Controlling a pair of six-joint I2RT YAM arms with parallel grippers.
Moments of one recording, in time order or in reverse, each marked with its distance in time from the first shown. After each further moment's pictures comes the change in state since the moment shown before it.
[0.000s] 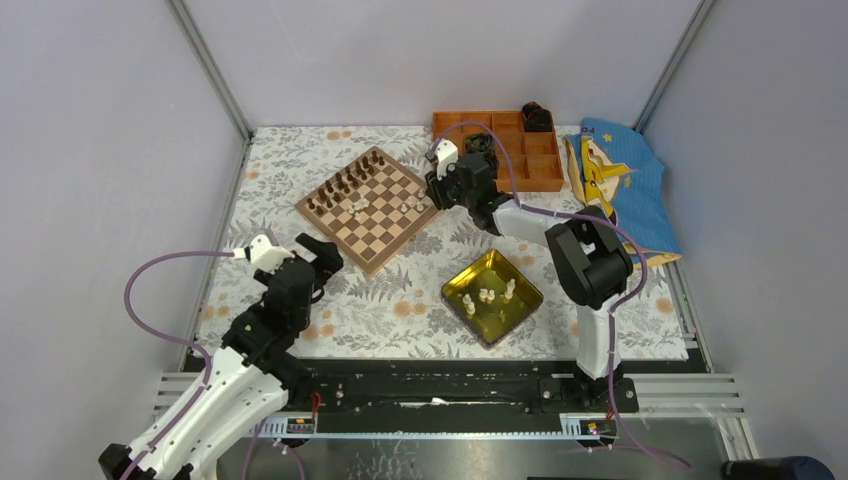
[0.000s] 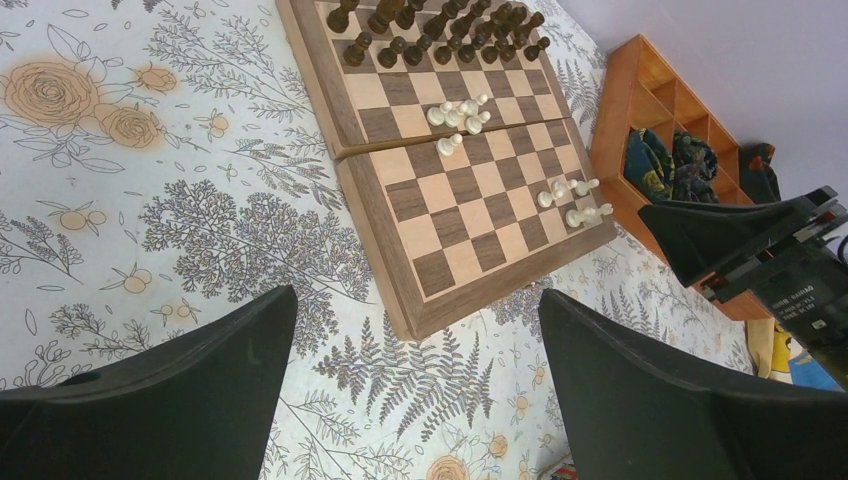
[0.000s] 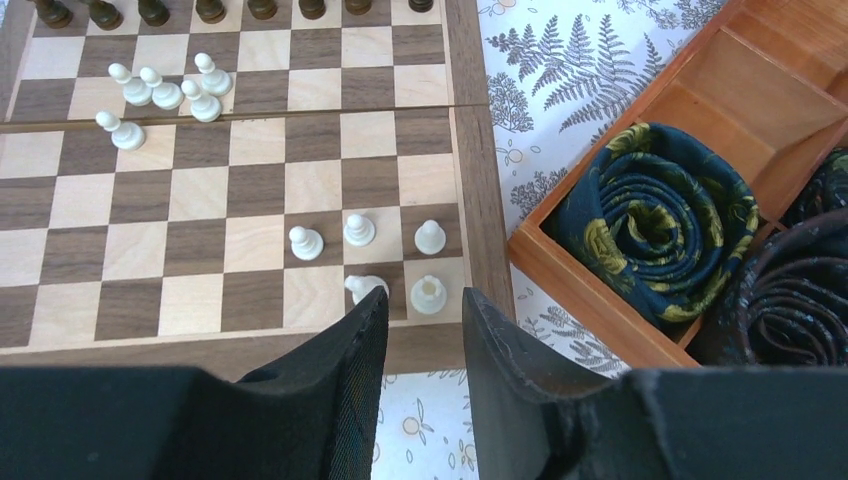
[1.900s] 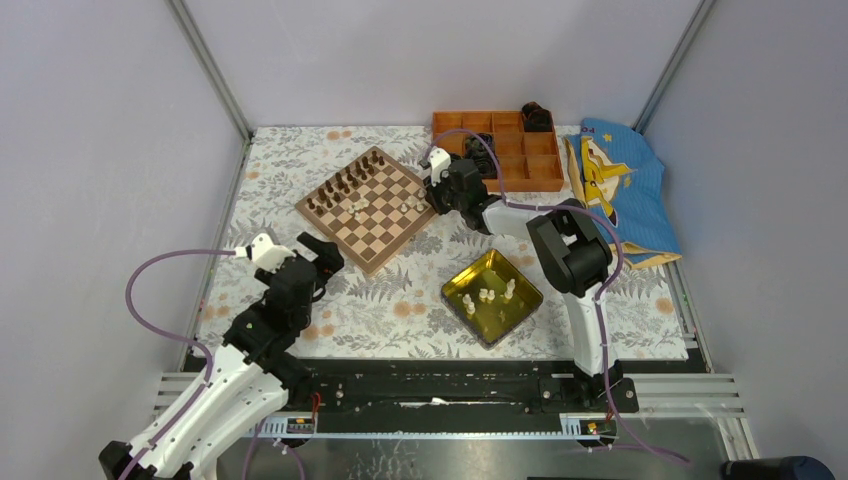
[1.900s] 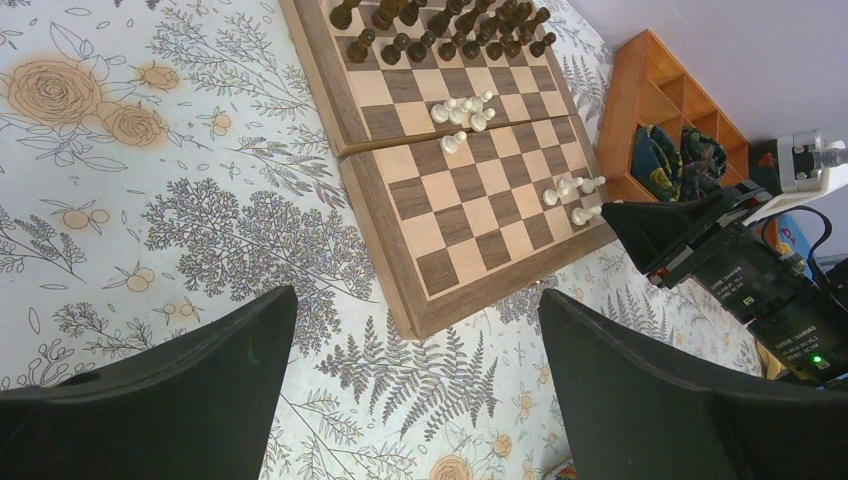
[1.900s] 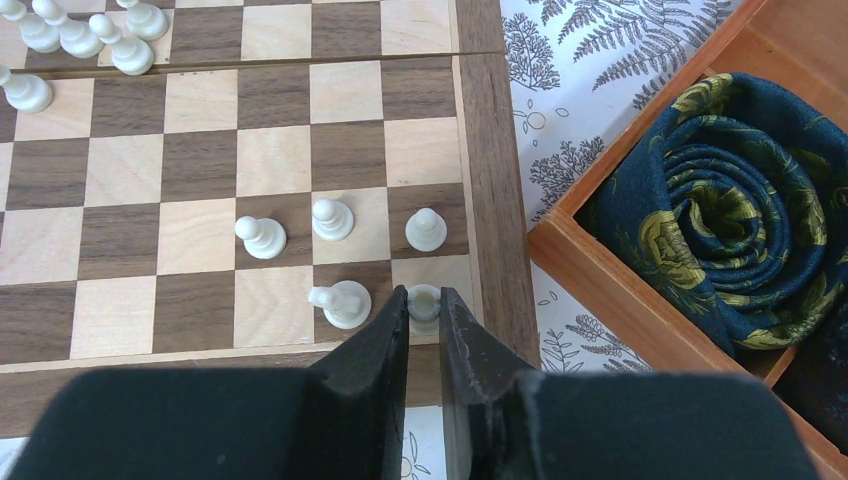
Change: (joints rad) left arm 0.000 0.017 0.005 -0.003 0.000 0.000; right arm 0.000 0.134 0.063 -0.001 0.000 -0.009
